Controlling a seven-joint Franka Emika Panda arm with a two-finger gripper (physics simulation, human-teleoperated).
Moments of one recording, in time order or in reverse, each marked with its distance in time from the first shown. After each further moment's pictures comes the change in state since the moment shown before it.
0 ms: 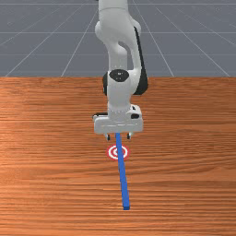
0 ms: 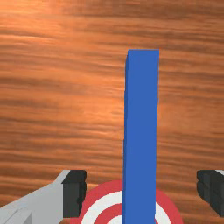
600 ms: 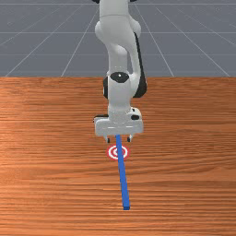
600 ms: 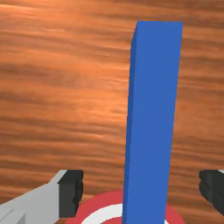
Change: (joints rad) arm 0.029 0.034 -0.035 -0.042 -0.032 0.167 0.013
